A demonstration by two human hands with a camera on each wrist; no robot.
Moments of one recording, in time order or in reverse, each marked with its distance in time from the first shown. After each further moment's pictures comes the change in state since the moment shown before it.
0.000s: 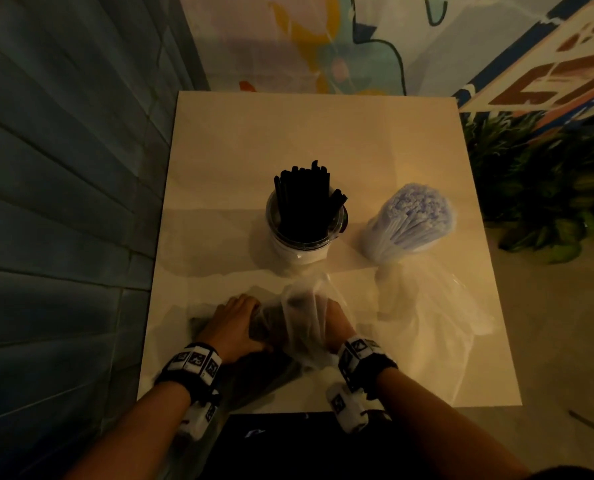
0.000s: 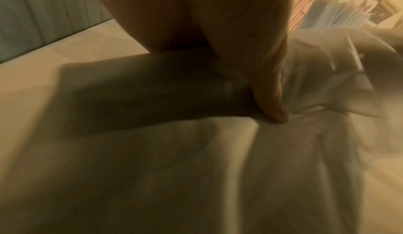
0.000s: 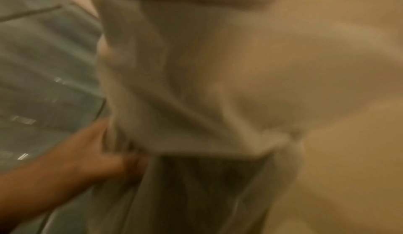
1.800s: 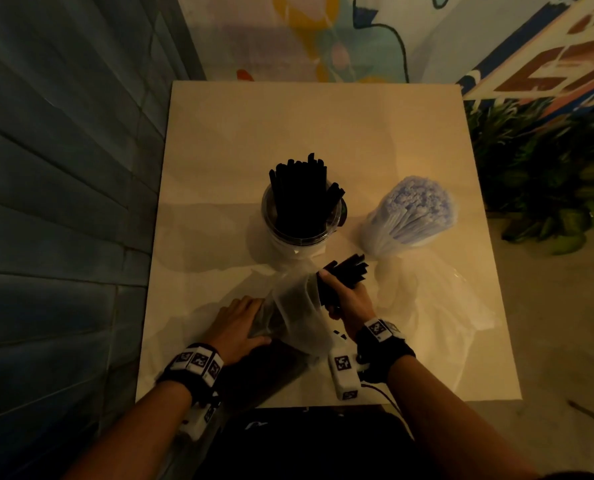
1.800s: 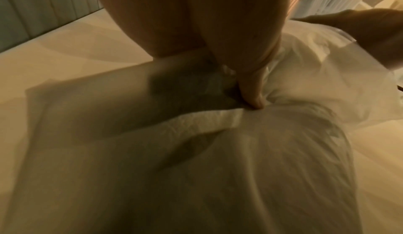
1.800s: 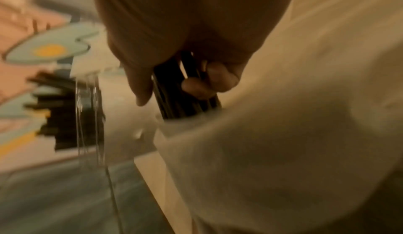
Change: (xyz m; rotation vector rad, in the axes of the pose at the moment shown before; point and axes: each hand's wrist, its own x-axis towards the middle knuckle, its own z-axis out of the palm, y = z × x) left_hand 0.001 0.005 0.016 0.056 0.002 0.058; right_hand 0.007 0.010 -0.036 1.048 0.192 0.226
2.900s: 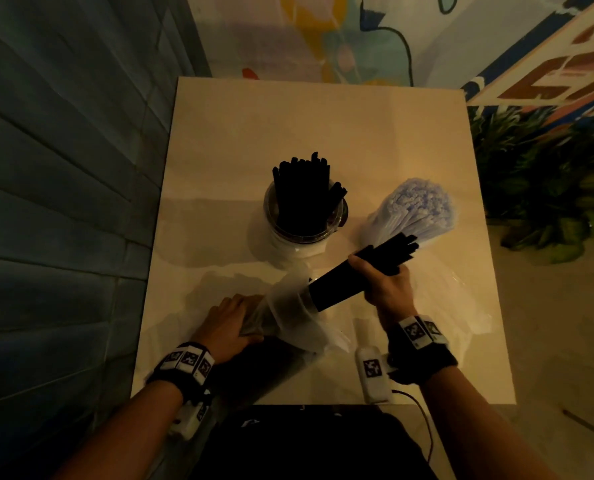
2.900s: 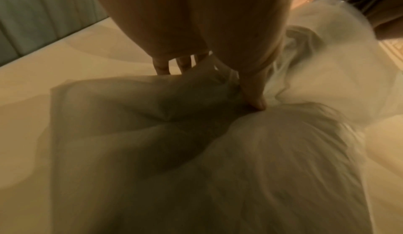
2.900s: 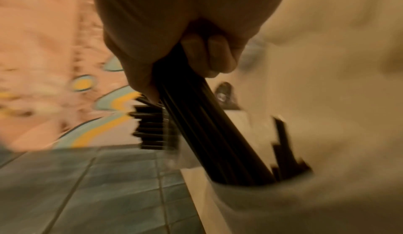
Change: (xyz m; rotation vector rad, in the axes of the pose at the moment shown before) left_hand -0.007 -0.016 0.004 -0.086 0.018 -0.026; right_hand -0.043 -0.064 -0.017 -0.086 0.175 -0.371
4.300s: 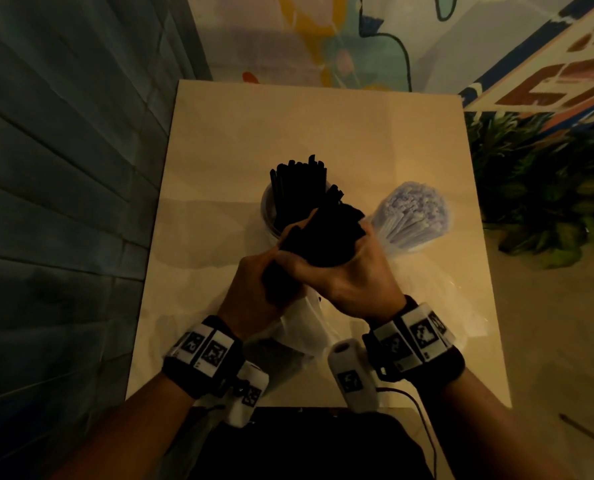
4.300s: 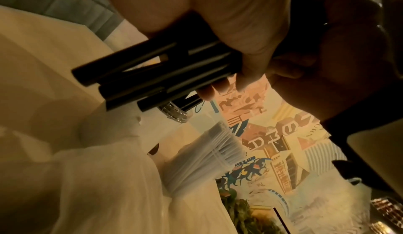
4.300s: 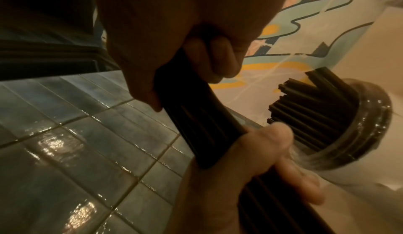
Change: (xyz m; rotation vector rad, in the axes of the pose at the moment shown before) left_hand -0.030 0.137 -0.099 -0.704 0.534 0.408; right_hand -0.056 -0.113 0.056 -0.308 -0.560 -0.683
